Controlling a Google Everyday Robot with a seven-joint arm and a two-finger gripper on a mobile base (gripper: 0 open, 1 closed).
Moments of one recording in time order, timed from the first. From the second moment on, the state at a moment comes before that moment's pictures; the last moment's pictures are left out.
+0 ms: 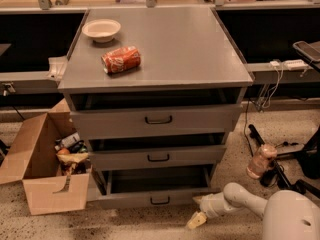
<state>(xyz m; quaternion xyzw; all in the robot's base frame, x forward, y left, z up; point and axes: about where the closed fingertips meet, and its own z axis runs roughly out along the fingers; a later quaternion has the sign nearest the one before) 0.509 -0.172 0.162 -0.45 0.81 0.29 0.21</state>
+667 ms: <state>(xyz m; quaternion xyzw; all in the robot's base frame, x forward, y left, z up) 0.530 -0.179 0.152 -0.44 0.82 0.27 0.24</state>
